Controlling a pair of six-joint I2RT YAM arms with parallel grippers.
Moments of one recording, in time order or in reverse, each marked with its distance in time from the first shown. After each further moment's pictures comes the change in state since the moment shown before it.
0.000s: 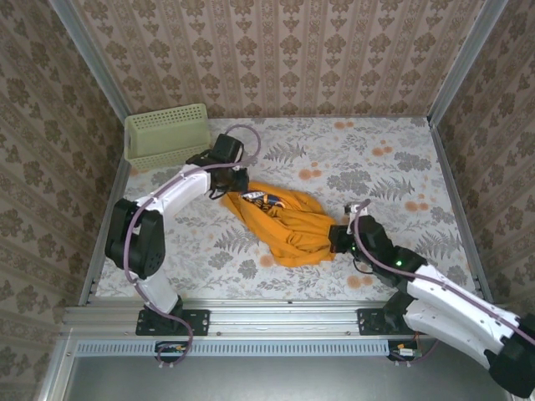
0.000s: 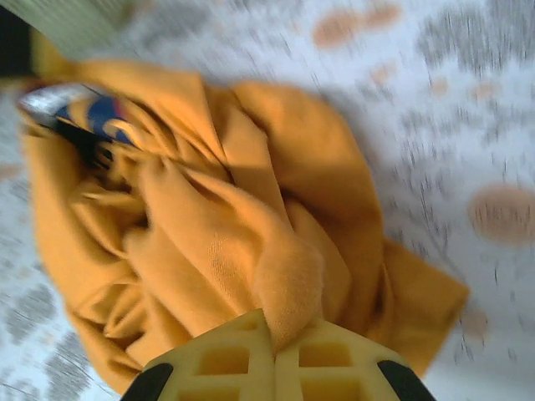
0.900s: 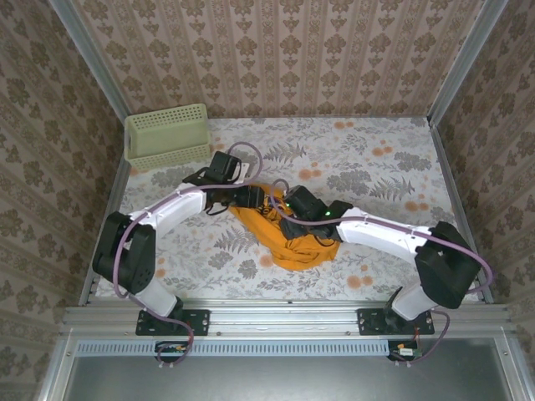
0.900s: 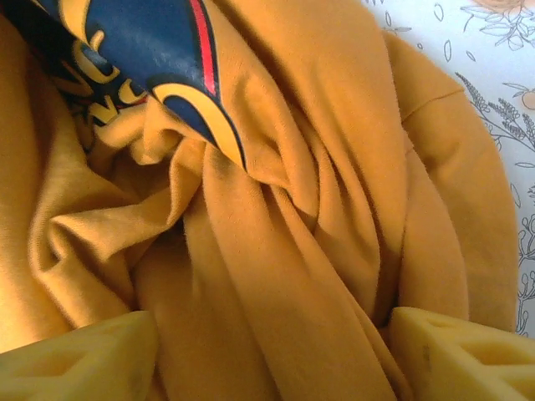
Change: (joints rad) left arm -0.007 -0.106 -0.237 0.203 0.233 0.023; right arm 0.129 0.735 0.565 -0.195 0.075 -0.309
